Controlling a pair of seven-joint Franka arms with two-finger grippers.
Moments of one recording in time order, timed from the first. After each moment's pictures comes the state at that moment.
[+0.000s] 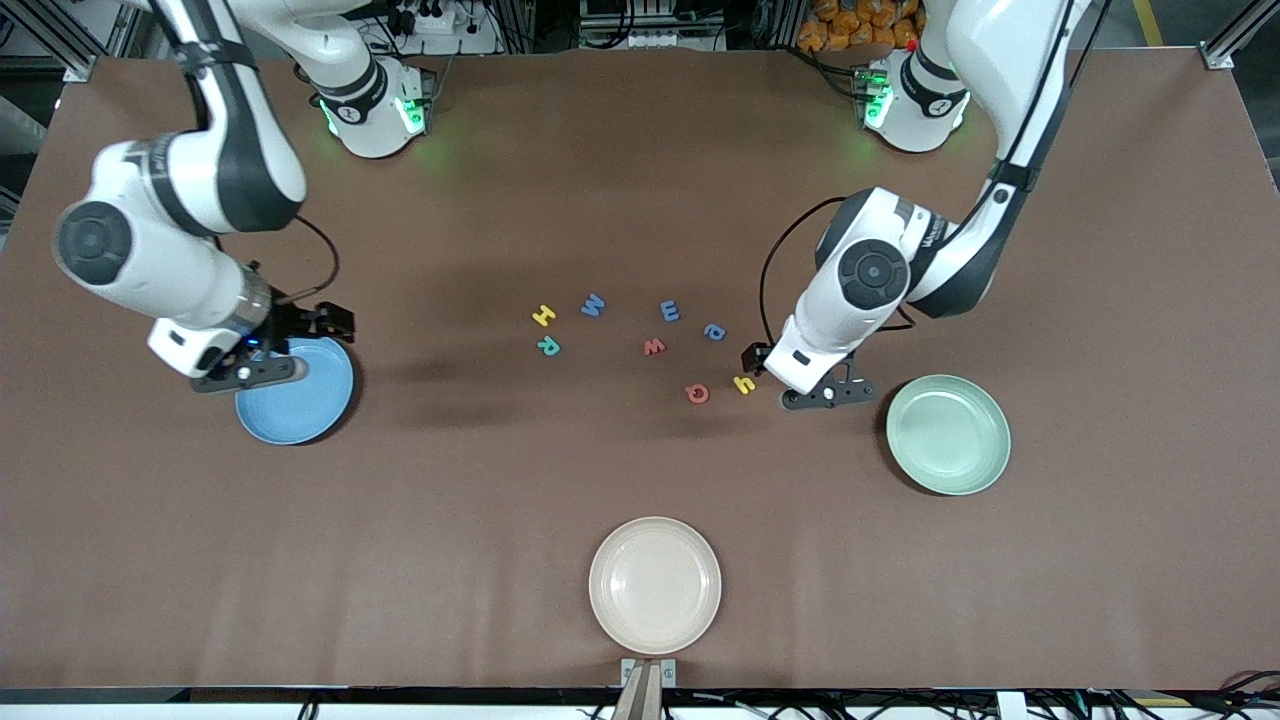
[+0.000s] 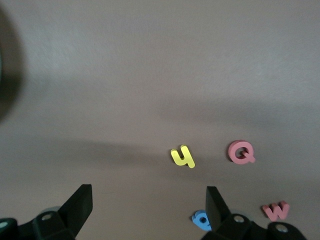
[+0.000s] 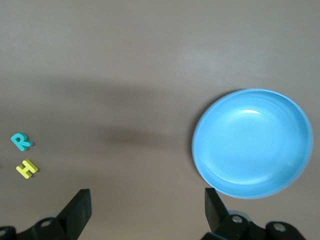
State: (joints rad) left arm -0.33 0.45 -0.21 -1.90 0.03 2.33 -0.68; right arm 0.20 0.13 -0.04 -2.04 0.06 2.09 -0.07
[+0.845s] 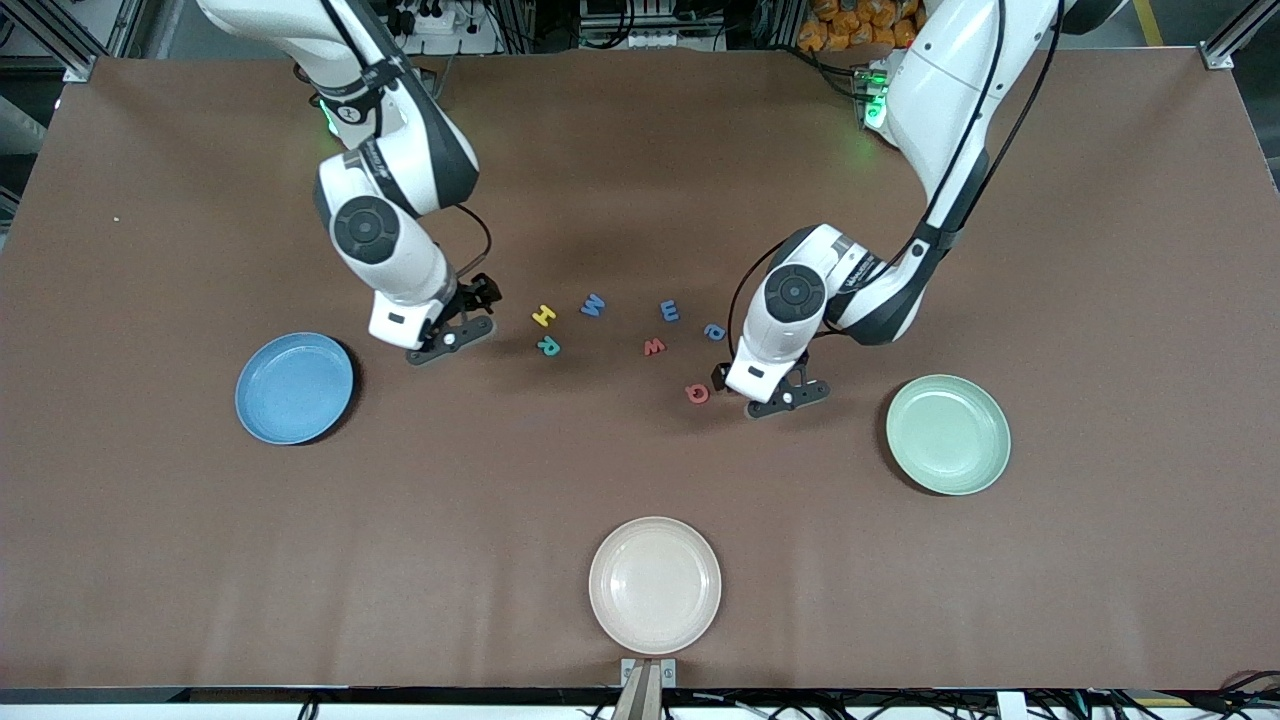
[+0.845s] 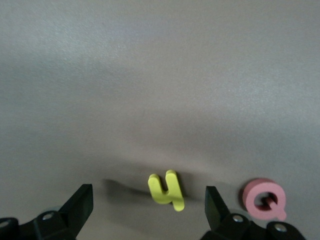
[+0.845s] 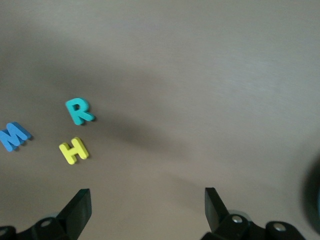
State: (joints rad) left arm -0.39 0.65 -0.21 -1.84 0.18 2.46 -1.01; right arm 0.51 0.23 -0.03 -2.17 0.06 2.31 -0.02
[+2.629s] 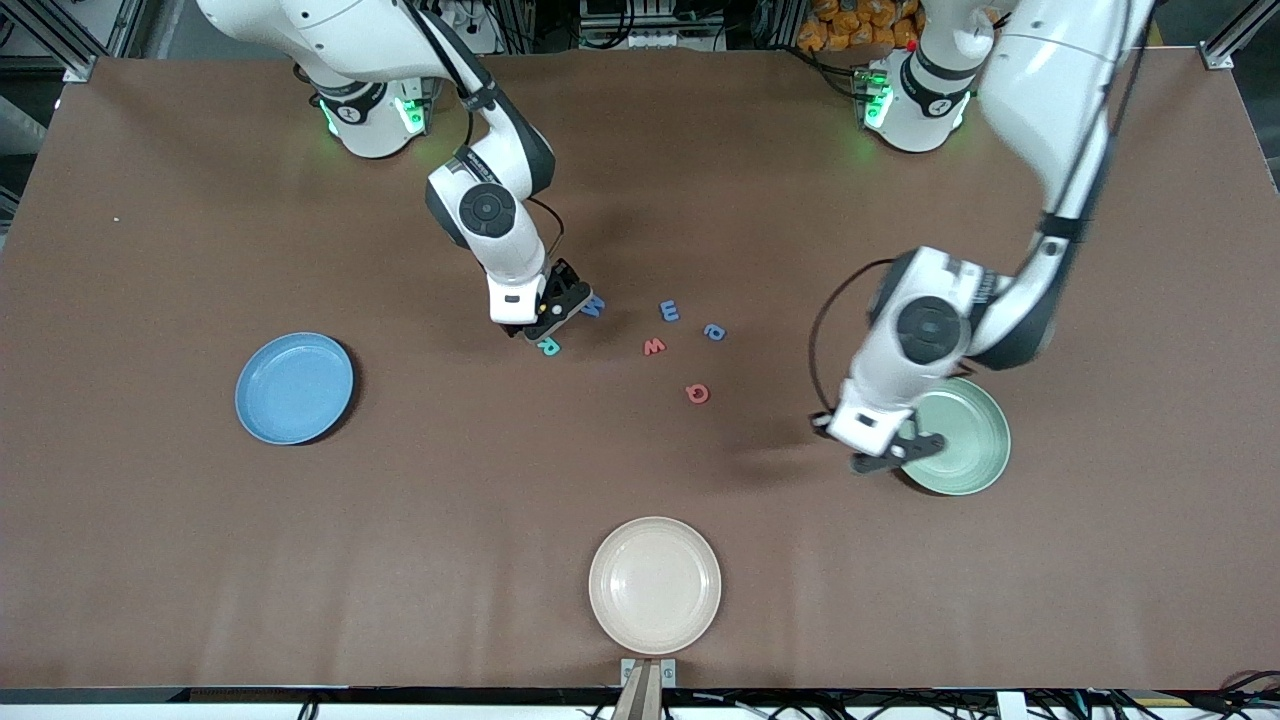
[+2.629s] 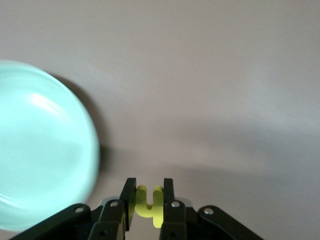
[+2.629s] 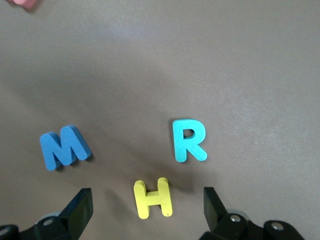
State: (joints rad) left arm -0.13 0.54 -0.19 -1.75 0.20 2.33 -0.58; right arm 0.61 0.41 0.08 -2.22 0.04 2.64 -0.08
